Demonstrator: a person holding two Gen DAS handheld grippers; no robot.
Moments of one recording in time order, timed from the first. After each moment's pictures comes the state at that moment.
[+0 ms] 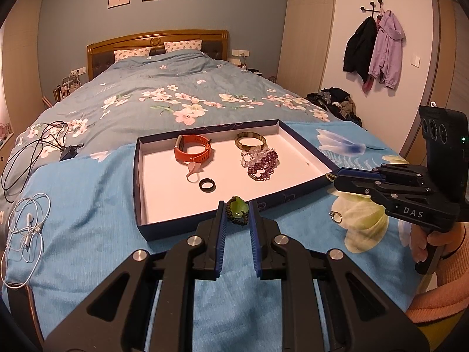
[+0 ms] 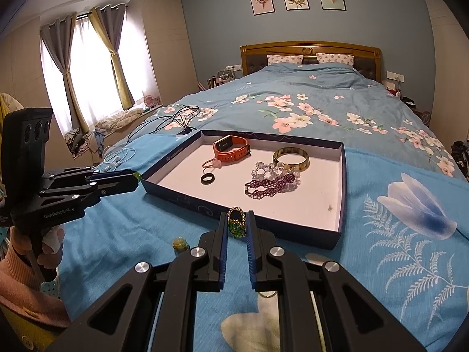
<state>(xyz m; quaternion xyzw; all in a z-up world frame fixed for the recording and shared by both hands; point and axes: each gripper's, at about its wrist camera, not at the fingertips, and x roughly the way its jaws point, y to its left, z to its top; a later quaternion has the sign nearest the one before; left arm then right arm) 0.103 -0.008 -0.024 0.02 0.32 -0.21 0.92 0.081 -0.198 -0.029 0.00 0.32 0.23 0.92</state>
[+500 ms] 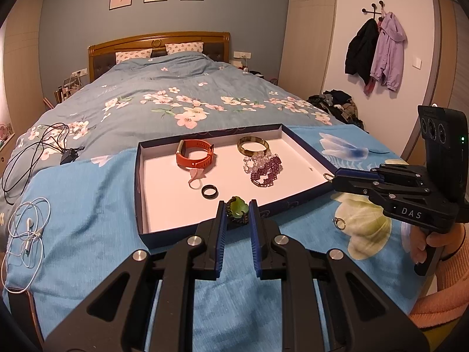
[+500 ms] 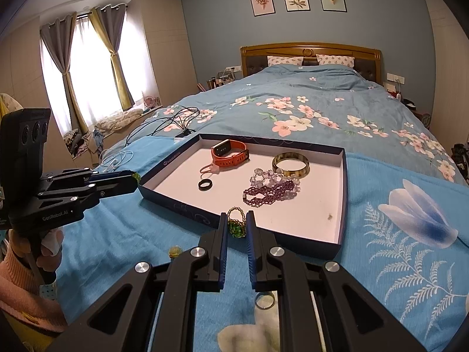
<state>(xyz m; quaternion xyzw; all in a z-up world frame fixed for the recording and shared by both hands) 0.109 -0.010 -0.021 0.02 0.32 -0.20 0.93 0.091 -0.199 -0.027 0.00 0.32 0.23 0.92</state>
